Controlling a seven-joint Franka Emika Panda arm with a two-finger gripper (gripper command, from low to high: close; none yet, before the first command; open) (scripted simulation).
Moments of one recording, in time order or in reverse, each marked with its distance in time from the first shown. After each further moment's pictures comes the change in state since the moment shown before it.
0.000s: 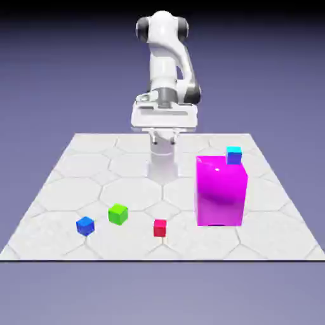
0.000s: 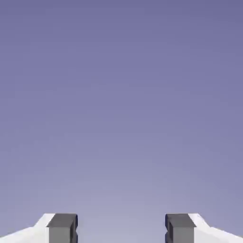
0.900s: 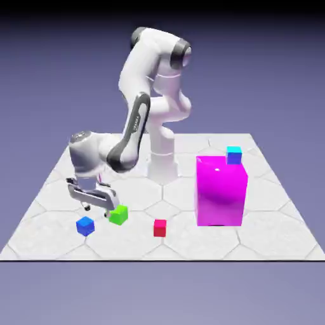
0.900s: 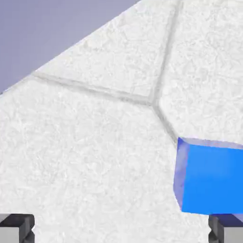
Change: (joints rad) arm 0.300 0.979 -0.808 0.450 0.612 -0.545 -0.354
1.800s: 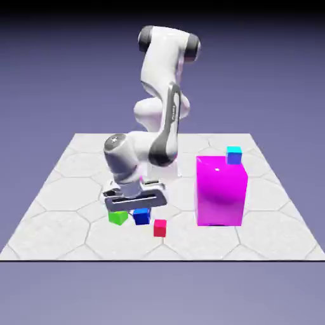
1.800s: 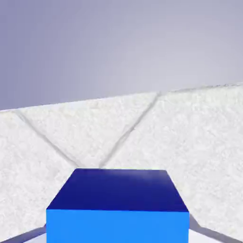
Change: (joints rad) arm 0.186 -0.280 0.291 0.010 -0.144 -0.184 -0.125
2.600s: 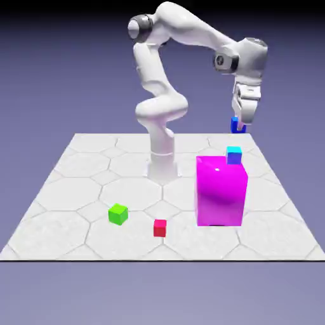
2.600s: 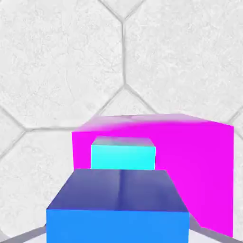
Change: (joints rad) arm 0.155 -0.641 0.694 -0.231 -0.495 -0.260 -0.207
